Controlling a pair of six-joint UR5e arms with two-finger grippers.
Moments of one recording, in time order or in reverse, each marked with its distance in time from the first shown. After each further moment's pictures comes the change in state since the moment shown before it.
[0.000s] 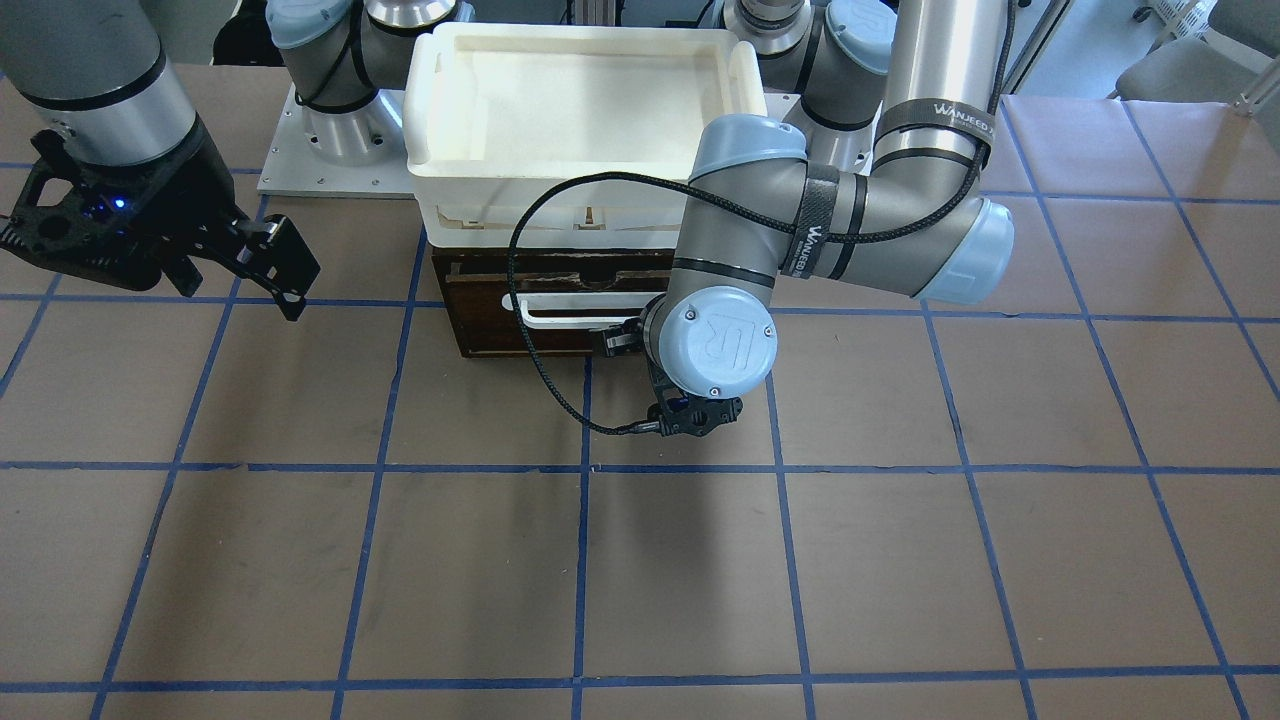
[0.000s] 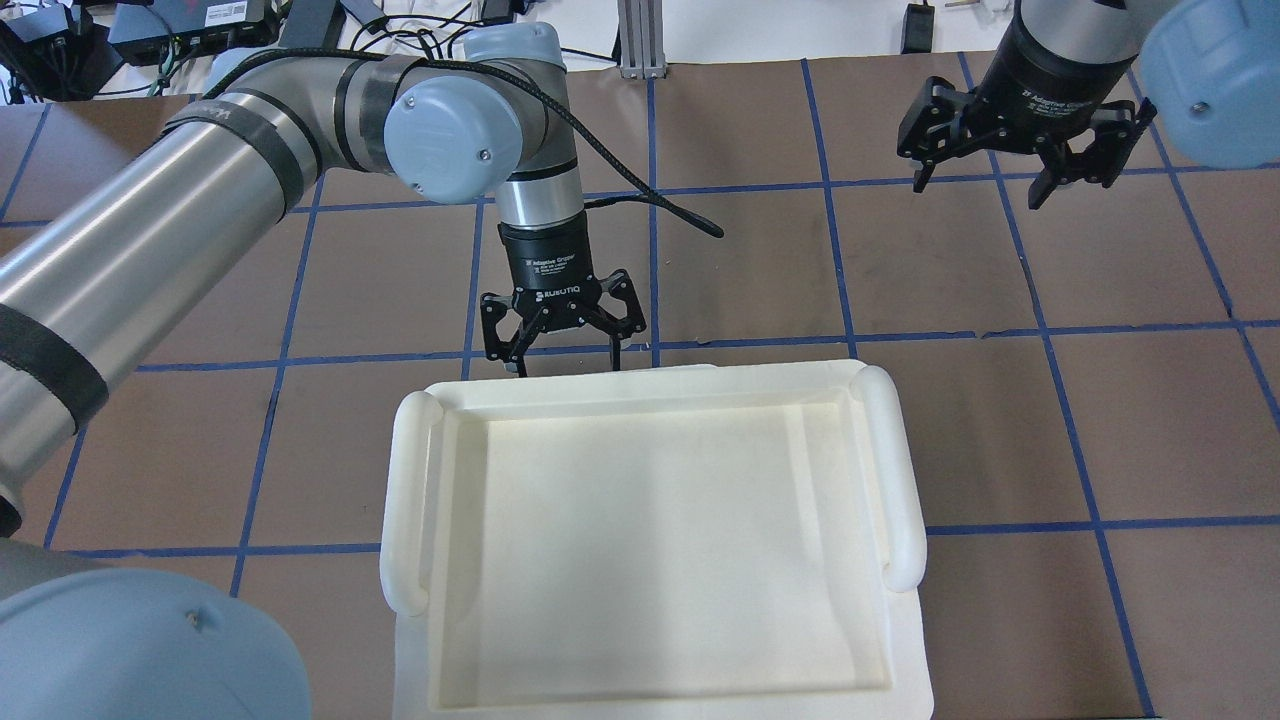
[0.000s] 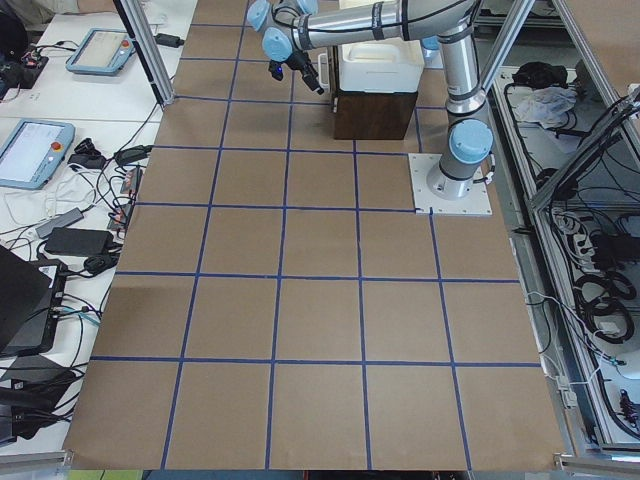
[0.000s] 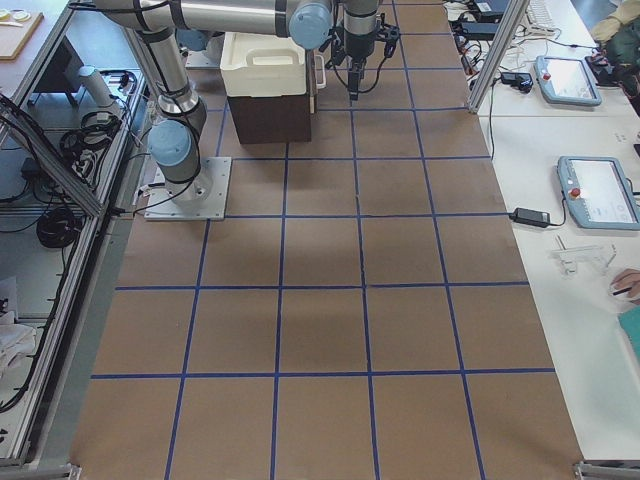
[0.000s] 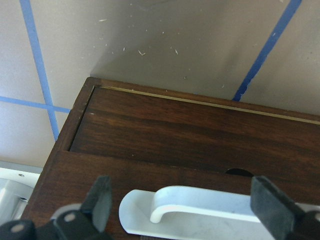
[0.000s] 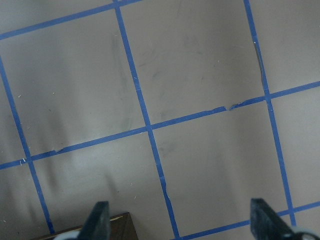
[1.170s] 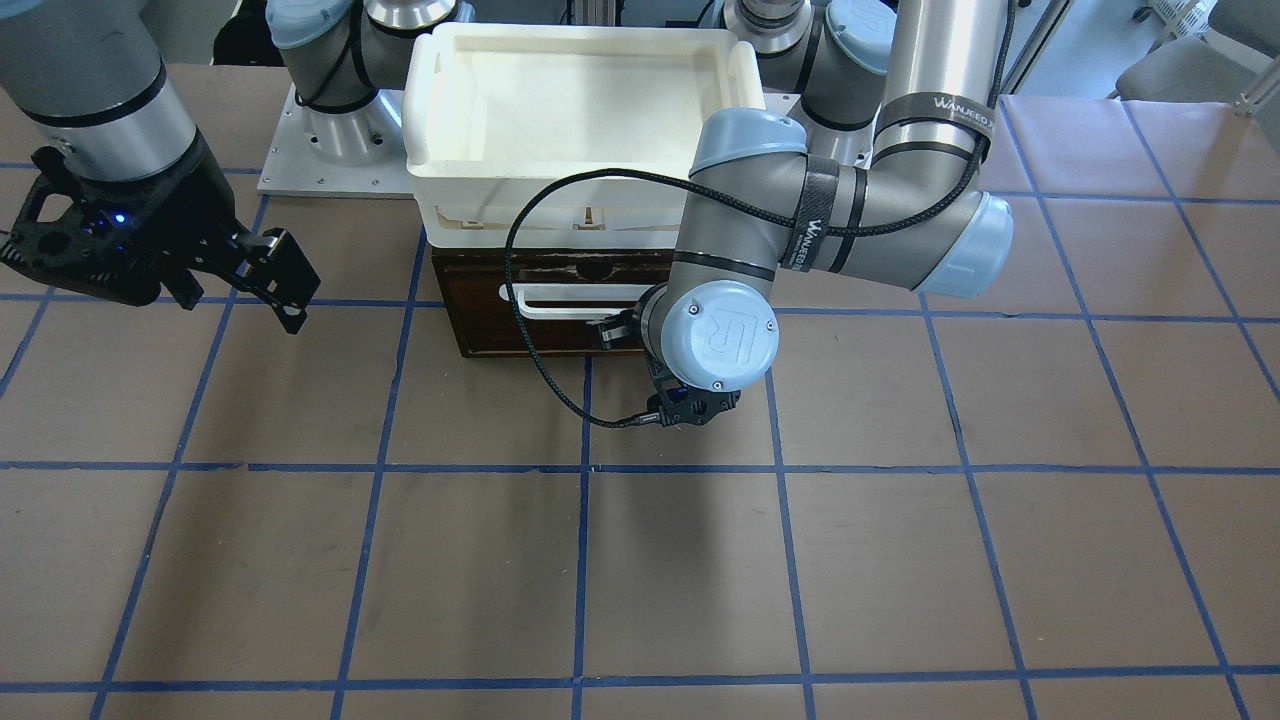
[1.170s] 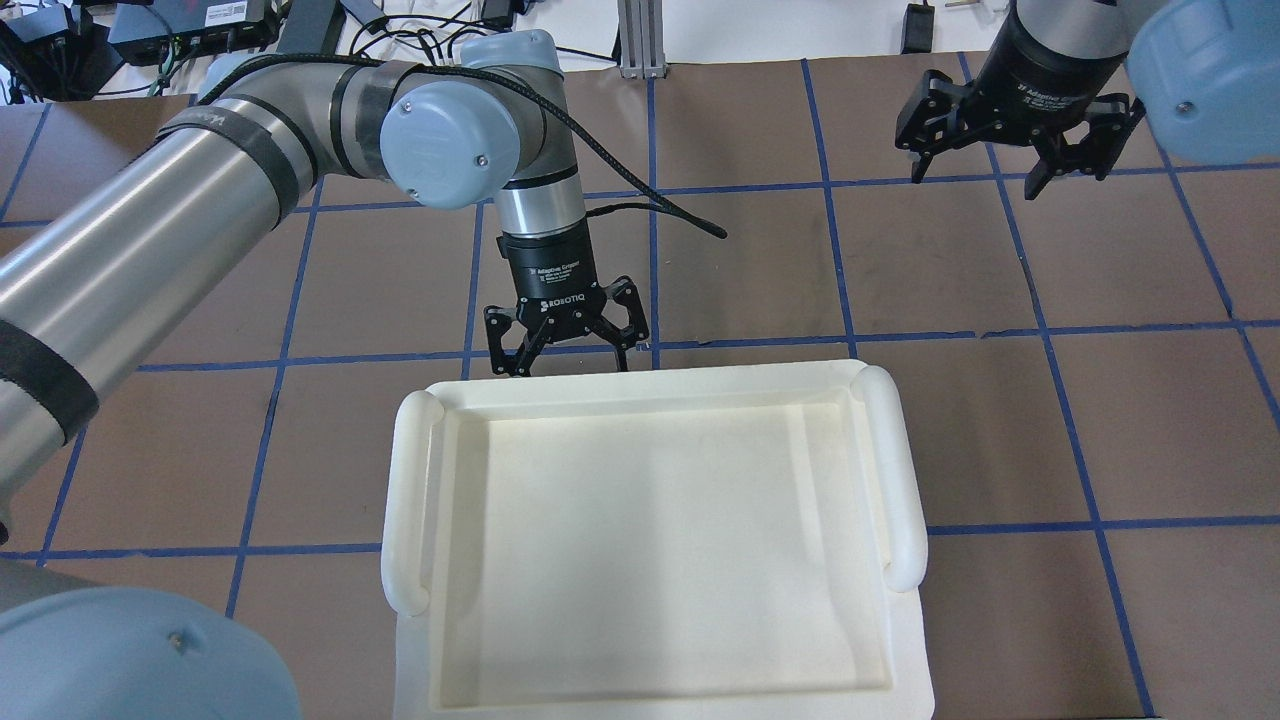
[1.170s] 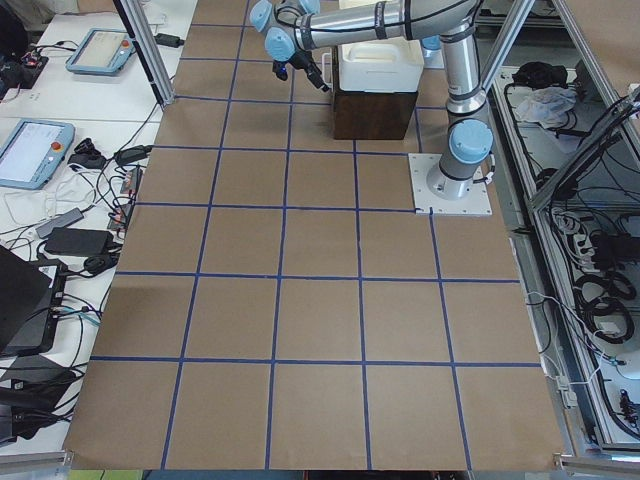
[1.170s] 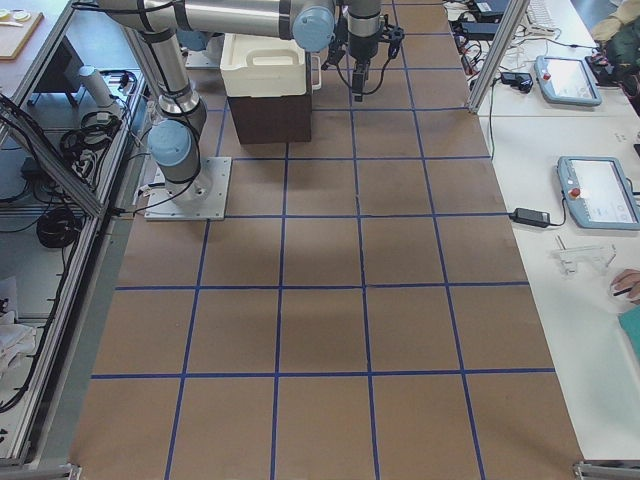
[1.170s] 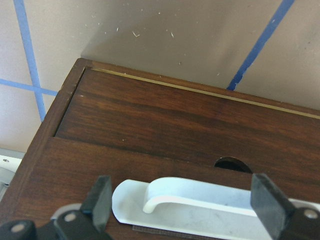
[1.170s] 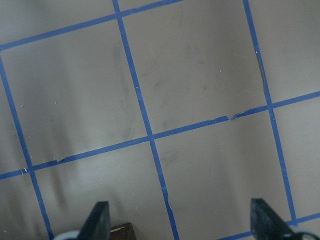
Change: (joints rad) left arm -0.001 0.015 -0.017 -0.022 -0.039 -0.042; right arm -0.002 0.015 -0.004 -0.042 -0.002 -0.002
